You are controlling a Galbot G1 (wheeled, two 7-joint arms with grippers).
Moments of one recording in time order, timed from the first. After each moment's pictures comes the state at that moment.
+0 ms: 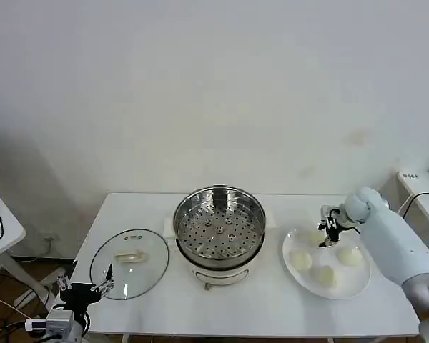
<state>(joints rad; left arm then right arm) 1.65 -1.40 -0.79 -2.15 0.02 0.30 0.06 -0.27 0.92 -0.13 0.90 -0.57 -0.07 -1.17</state>
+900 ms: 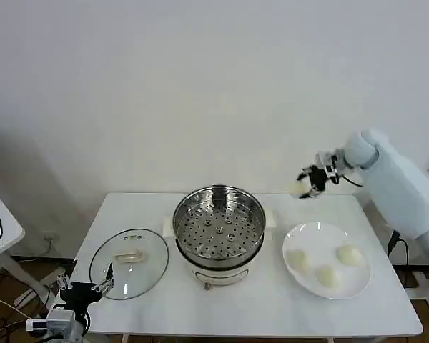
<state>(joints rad) 1.66 -1.41 -0.79 -2.16 0.04 0.30 0.06 0.17 0.96 -0.42 1.00 -0.20 0.20 -1.25</state>
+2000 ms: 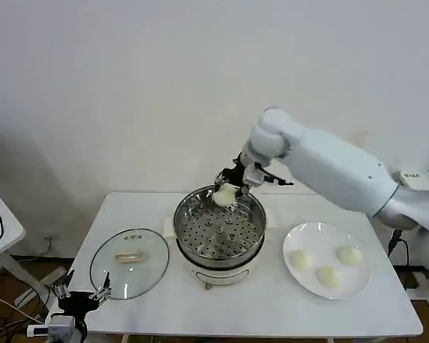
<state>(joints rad) 1.67 -1.42 -0.80 -2.12 0.06 0.30 0.06 0.30 1.14 -0.81 1.33 -0.53 0.63 -1.15</state>
